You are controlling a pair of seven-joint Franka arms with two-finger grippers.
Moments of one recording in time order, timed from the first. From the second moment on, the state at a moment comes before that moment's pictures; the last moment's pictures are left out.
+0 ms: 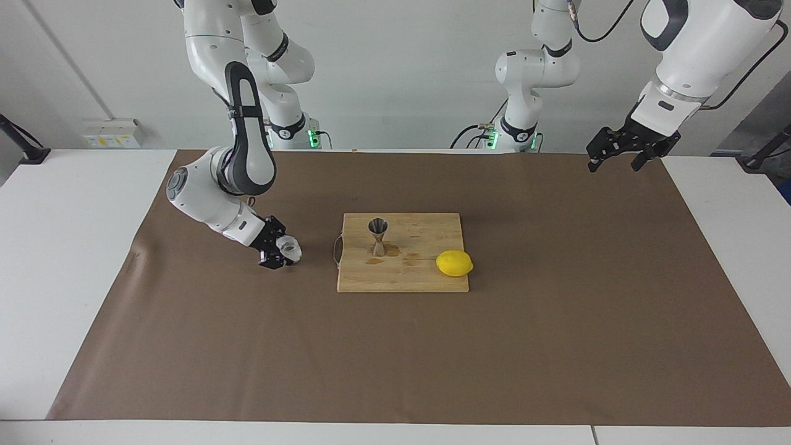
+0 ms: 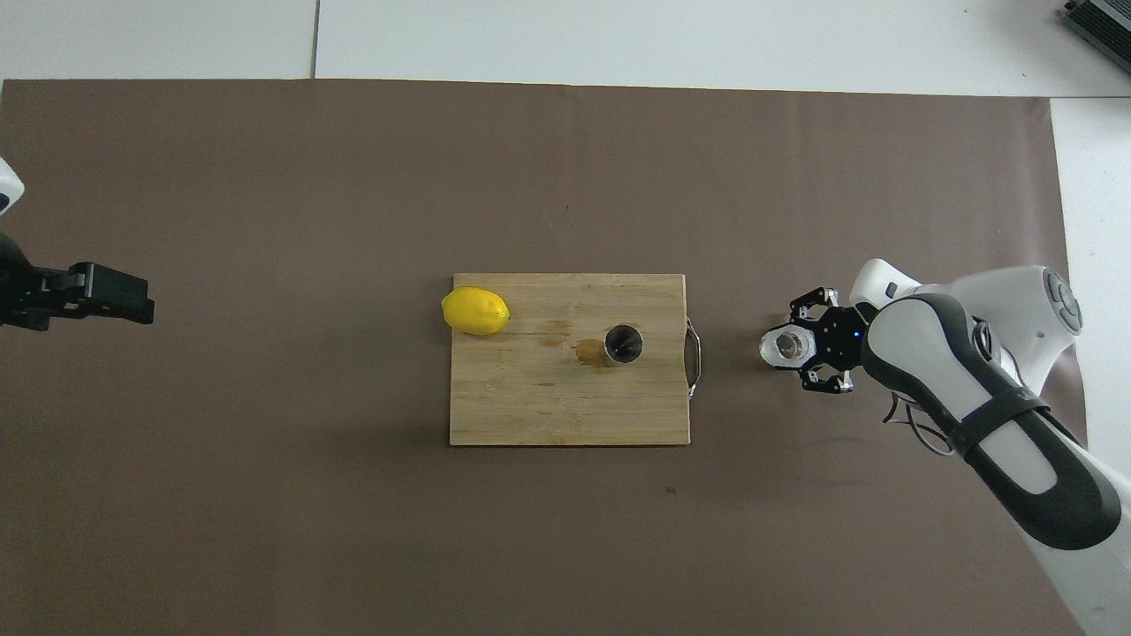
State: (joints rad) left arm -0.08 -0.05 0.01 -1.65 0.01 1.56 -0.06; right arm -0.02 0.24 0.01 -2.19 0.65 2.28 -2.14
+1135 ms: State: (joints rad) left arm -0.09 -0.05 -0.03 -1.65 0.03 1.58 -0.06; right arm 0.19 0.14 0.02 -2.06 0.54 2.28 -1.63
